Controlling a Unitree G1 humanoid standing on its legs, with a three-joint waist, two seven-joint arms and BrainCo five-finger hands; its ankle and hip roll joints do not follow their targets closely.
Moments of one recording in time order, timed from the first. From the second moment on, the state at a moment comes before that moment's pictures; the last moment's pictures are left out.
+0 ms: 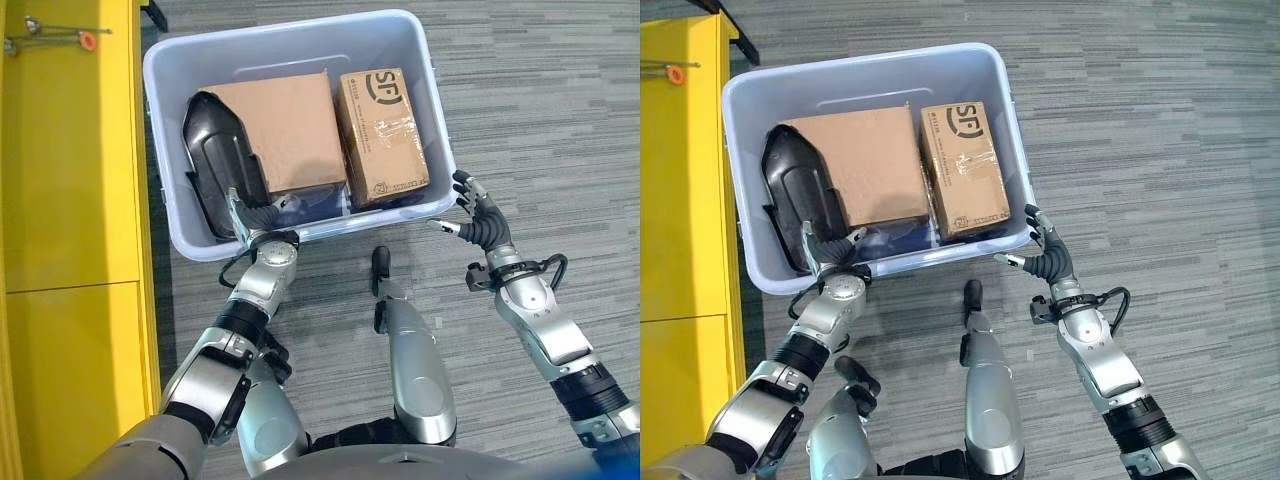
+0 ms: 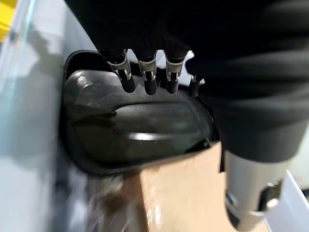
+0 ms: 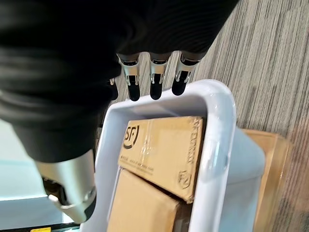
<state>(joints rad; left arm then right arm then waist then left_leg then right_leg) -0.68 0.24 -0.21 0.69 -0.29 0.13 1.00 -0.22 -0.56 0.25 -0.05 0.31 0.02 -0.21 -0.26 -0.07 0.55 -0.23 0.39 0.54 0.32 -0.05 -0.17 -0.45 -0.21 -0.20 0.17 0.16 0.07</state>
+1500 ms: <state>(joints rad) -1.12 0.36 -0.40 0.84 -0.27 -0.04 0.82 -0.38 -0.56 0.30 -0.06 0.37 0.12 -0.32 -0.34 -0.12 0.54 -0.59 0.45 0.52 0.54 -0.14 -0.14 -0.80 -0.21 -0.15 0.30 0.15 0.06</state>
